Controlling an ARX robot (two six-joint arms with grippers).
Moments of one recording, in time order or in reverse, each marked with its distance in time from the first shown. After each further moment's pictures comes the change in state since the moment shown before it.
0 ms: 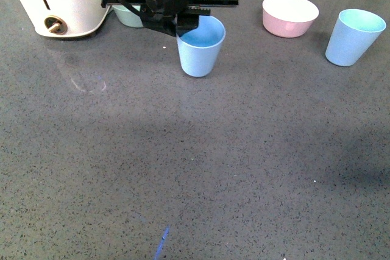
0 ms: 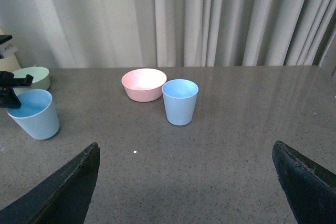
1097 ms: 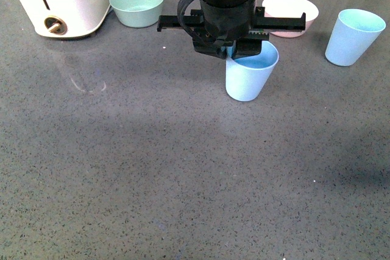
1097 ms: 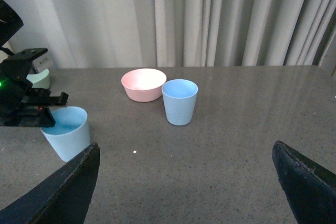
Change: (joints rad) left arm -0.143 0.032 0.015 -0.002 0.023 -0.080; right arm 0.000 0.000 0.000 0.000 0.000 0.000
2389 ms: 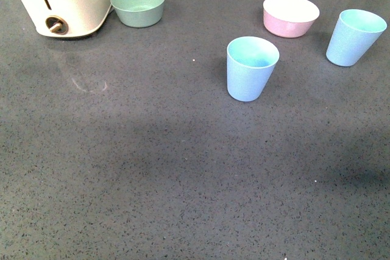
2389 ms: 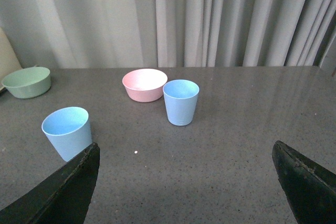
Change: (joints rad) left arm 0.350 -0.850 -1.281 1.410 -0.145 0.406; right arm 0.000 0.000 0.000 0.000 0.000 0.000
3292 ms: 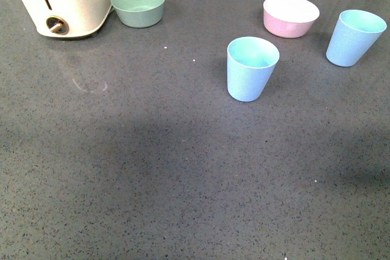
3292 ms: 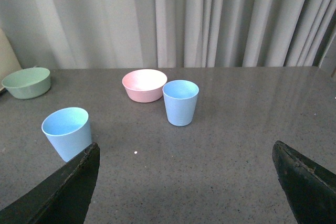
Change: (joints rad) left arm 0.266 -0.599 -0.456 -0.150 0.258 0.009; right arm 0.000 0.000 0.000 0.000 0.000 0.000
